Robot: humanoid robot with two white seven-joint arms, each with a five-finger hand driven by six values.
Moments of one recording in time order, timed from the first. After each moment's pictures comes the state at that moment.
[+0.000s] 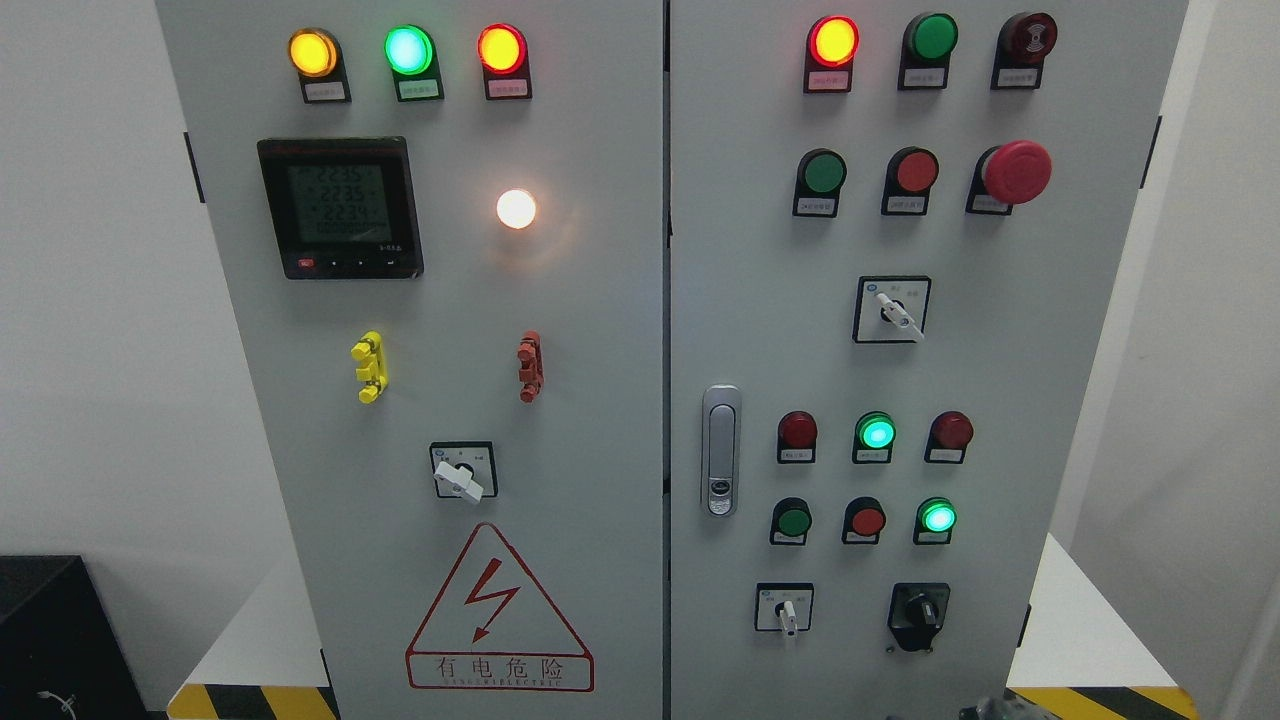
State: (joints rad) left arm 0.00 -0.10 -0.11 -0.08 0.14 -0.08 0.05; right arm -0.08 0.00 -0.02 -1.85 1.15 0.35 0.29
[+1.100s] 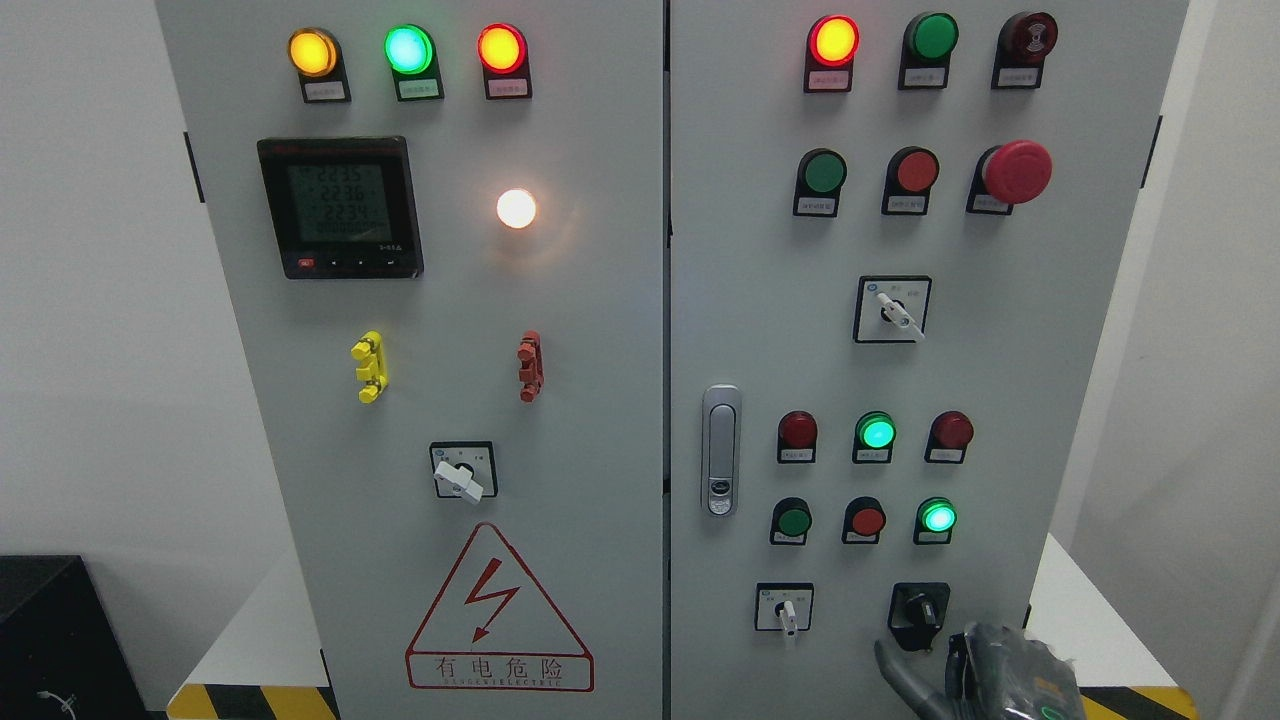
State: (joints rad) left arm 0.00 -0.10 -0.11 -0.08 0.14 -0.08 0.05; right arm -0.24 0.00 0.00 -1.75 1.20 0.40 0.32
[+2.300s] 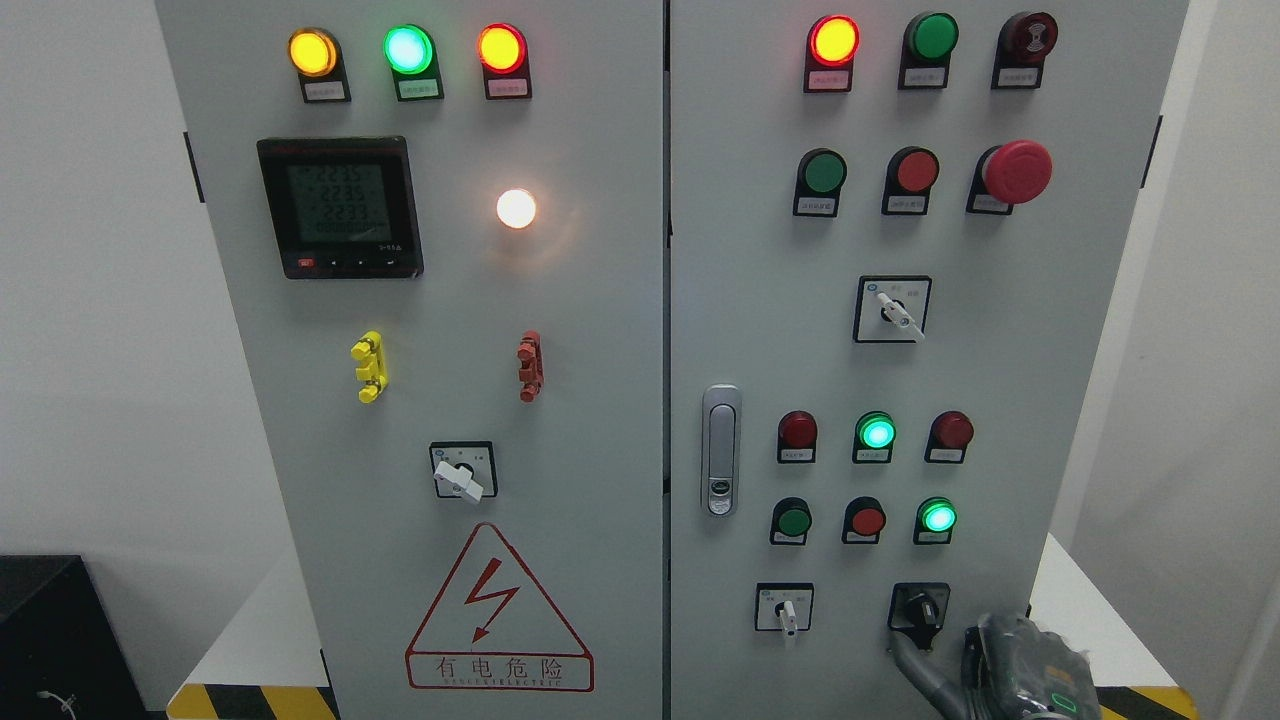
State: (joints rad) left arm 0.00 -0.10 -0.11 -0.08 0.14 -0.08 0.05; right arm -0.28 -0.04 0.00 -1.71 1.21 0.44 0.33
